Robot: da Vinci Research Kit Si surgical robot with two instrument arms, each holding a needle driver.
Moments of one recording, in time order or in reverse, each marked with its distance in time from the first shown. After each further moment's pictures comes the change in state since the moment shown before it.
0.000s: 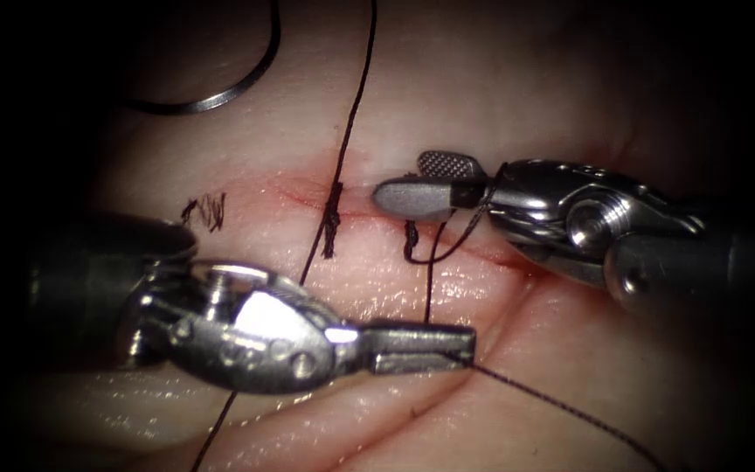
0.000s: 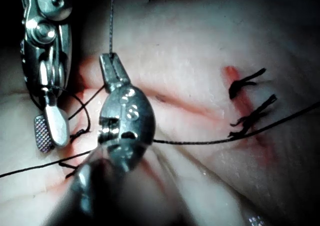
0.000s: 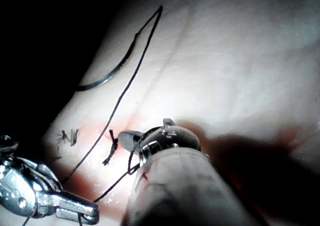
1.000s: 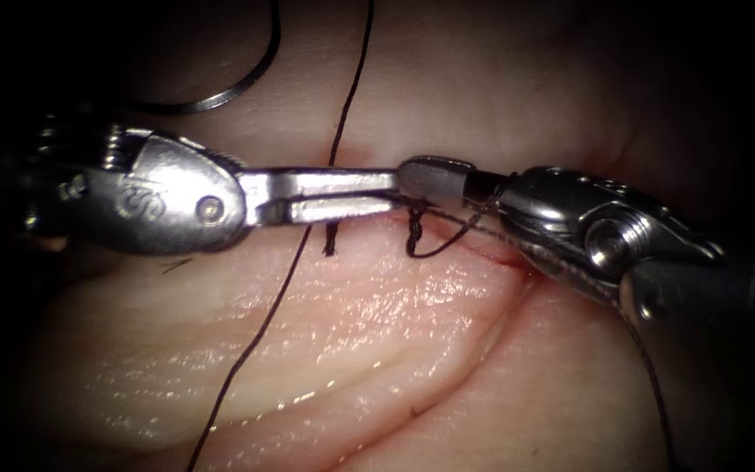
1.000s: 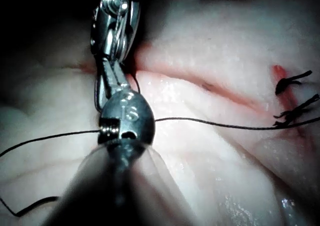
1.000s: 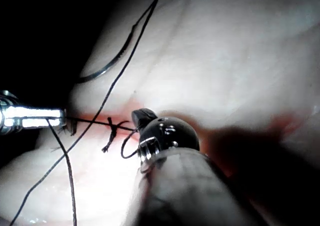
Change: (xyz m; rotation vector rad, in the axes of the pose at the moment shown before) right arm 0.000 0.000 -0.002 0.085 0.153 -0.040; left arm 0.001 -0.010 -0.008 0.117 -0.123 -0.146
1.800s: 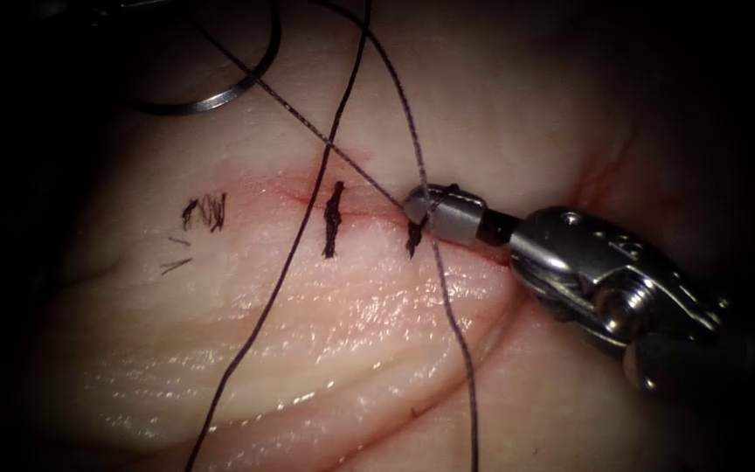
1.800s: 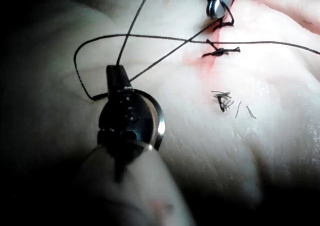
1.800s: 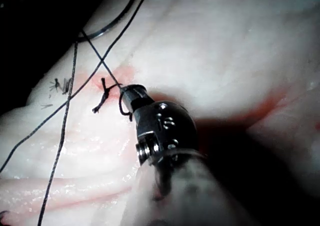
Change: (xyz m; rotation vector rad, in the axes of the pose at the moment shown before) right arm -0.003 -0.001 -0.001 0.142 0.079 -0.196; left arm -0.012 -0.009 -0.007 0.097 -0.108 -0.189
